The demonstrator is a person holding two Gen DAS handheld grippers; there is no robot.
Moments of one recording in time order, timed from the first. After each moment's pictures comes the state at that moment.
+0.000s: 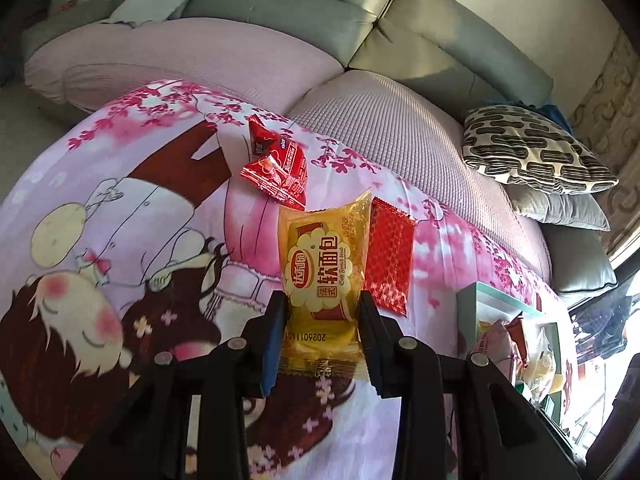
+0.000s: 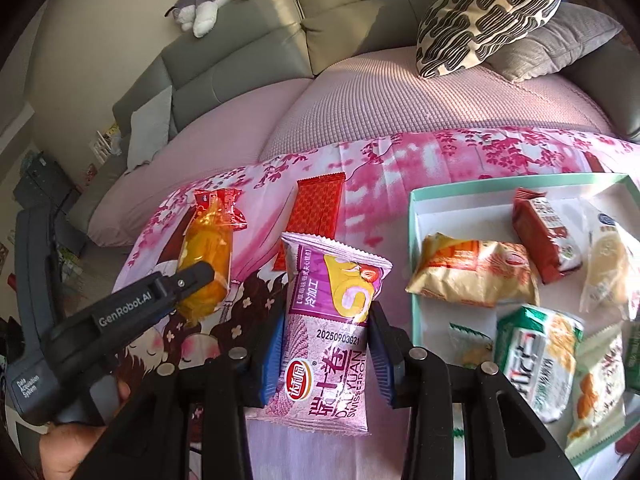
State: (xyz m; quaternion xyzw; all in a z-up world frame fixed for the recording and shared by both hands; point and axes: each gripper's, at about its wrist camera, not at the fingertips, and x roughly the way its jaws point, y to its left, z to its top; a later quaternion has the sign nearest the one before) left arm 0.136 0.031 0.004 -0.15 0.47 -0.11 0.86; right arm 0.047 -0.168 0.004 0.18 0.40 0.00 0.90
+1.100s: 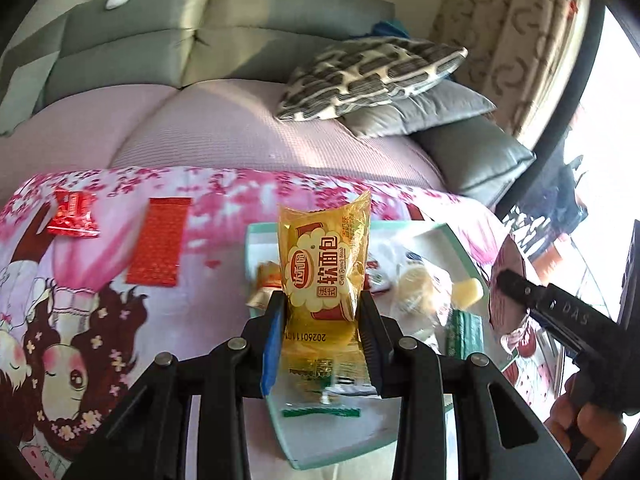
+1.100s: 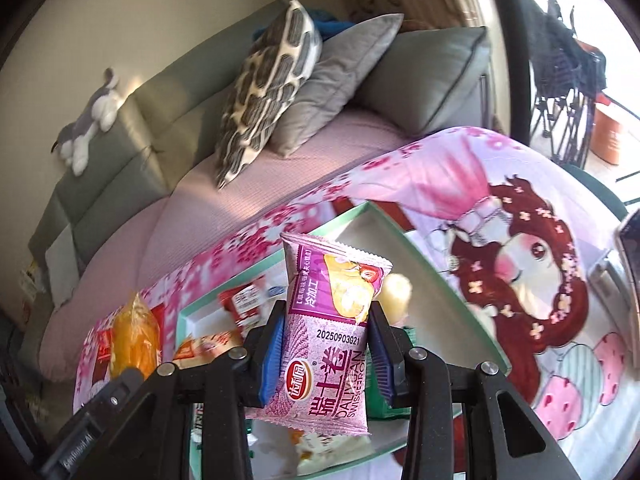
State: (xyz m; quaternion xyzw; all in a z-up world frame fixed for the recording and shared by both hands) left arm 0.048 -0.140 0.051 -0.01 0.42 -0.31 0.85; right arm -0.073 -0.359 0.039 0.28 0.30 -0.23 0.88
